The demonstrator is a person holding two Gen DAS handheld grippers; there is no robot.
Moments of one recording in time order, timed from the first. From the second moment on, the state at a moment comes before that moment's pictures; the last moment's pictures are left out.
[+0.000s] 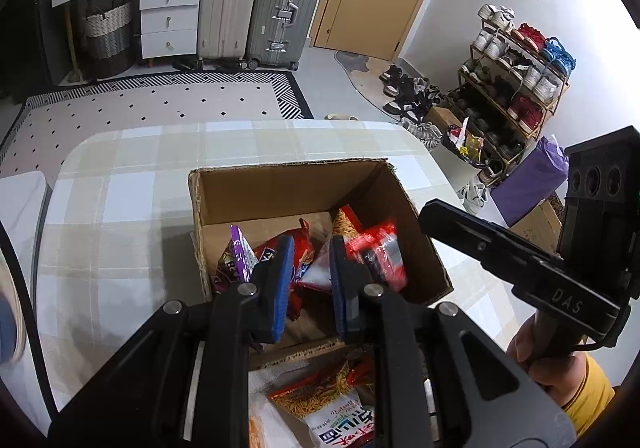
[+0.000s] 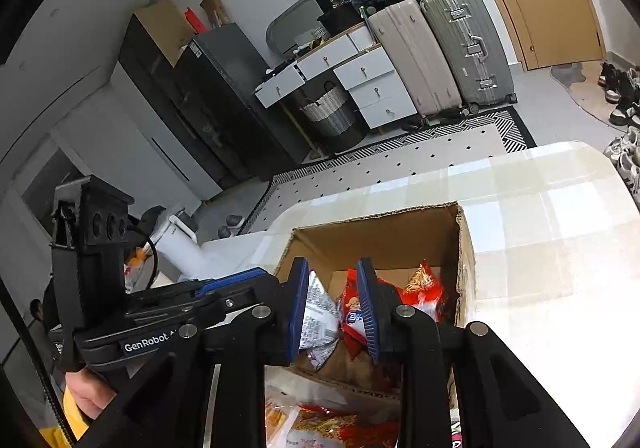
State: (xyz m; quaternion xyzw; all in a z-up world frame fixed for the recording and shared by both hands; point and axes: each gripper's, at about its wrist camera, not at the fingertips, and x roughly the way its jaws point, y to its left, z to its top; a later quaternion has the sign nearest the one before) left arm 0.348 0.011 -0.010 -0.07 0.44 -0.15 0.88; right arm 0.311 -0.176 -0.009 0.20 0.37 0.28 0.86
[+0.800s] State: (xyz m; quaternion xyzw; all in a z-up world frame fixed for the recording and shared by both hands) left arm 0.205 -0.004 0.057 -0.04 0.38 -0.13 0.92; right arm 0.192 -0.175 0.060 0.12 0.29 0.28 0.91
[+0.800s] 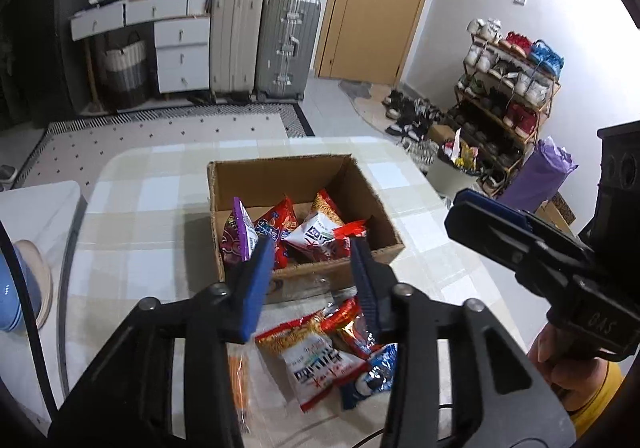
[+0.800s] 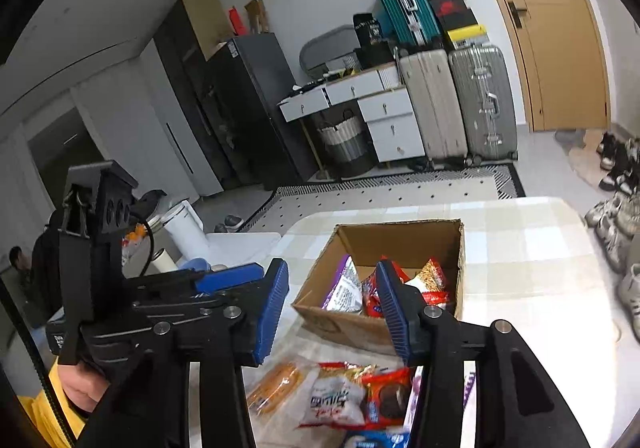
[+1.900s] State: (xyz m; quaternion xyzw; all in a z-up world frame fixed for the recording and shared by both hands) left arm -0.045 0.035 0.054 -0.03 0.29 -0.04 0.96; right arm -0.002 -0.187 0.021 0.09 0.20 0.25 0.94
